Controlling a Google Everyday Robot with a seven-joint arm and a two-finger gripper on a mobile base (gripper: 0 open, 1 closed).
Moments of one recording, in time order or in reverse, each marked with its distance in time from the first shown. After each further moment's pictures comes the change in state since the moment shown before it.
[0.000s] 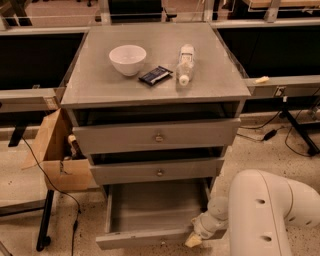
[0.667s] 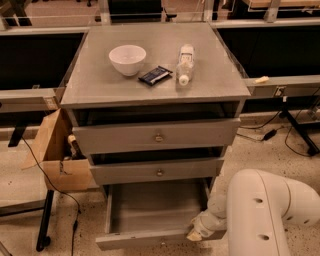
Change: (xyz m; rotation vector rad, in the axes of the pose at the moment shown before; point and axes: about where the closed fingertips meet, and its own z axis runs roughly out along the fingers) arm -0.006 -0.010 -0.002 -0.001 0.001 0.001
